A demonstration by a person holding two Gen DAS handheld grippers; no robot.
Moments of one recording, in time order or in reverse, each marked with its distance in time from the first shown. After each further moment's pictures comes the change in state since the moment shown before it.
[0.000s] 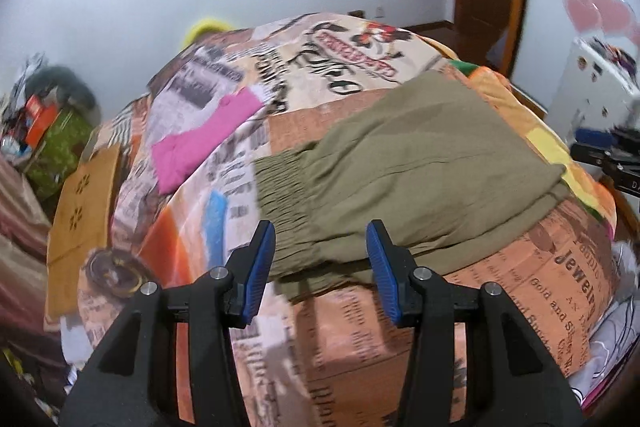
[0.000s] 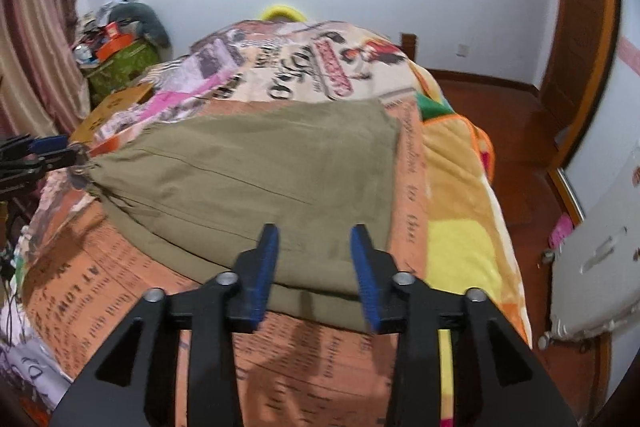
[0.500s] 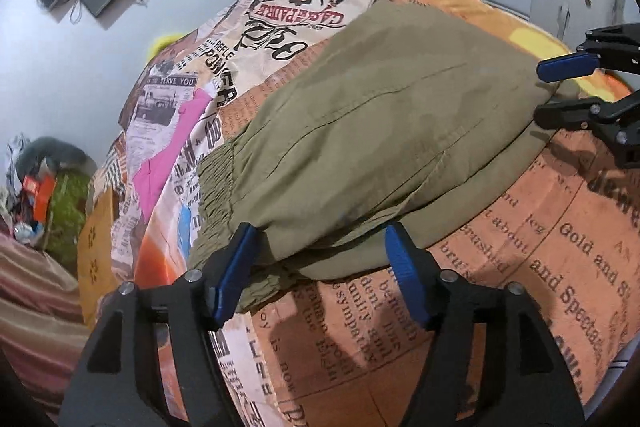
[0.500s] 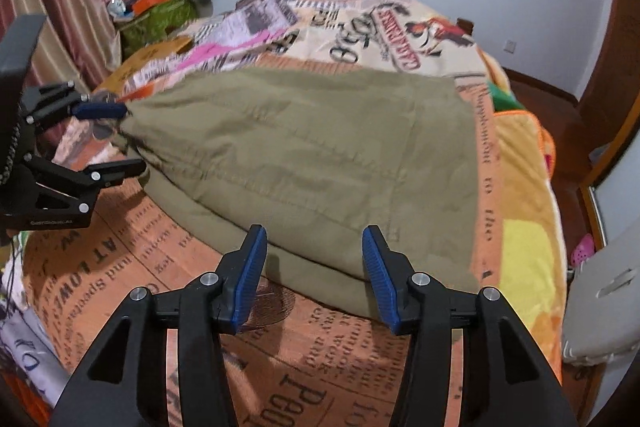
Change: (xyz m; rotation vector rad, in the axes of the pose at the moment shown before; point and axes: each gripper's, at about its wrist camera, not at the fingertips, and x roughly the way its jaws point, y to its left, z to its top) left arm 0.048 -0.061 -0.016 0.292 0.111 0.064; right arm 0.048 0.044 -0.011 -0.112 0.134 0.089
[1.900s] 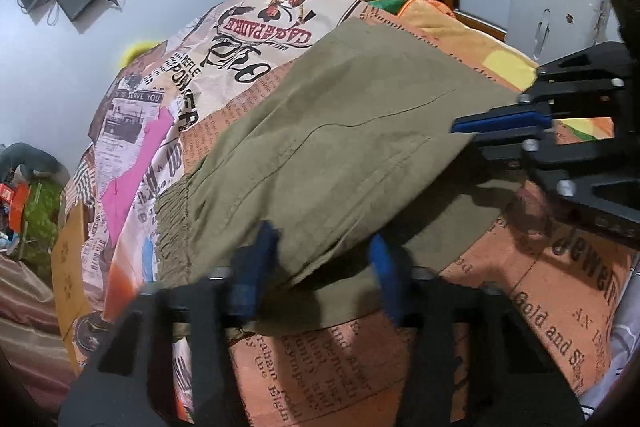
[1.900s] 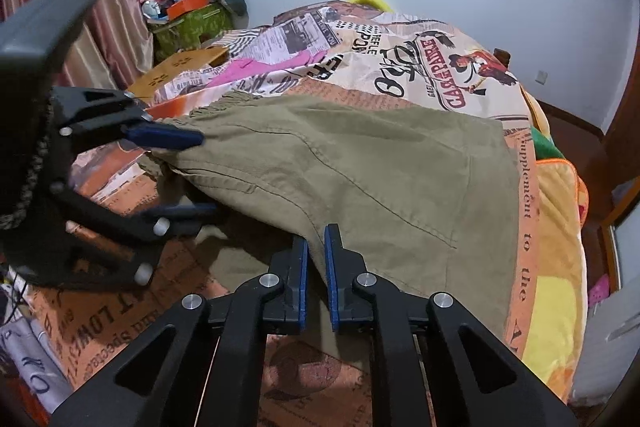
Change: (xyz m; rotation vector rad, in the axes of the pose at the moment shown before) left arm 0.003 -0.014 0.035 -0.019 -0.028 -0.113; right arm 0.002 0.030 0.025 -0.089 -0.087 0.085
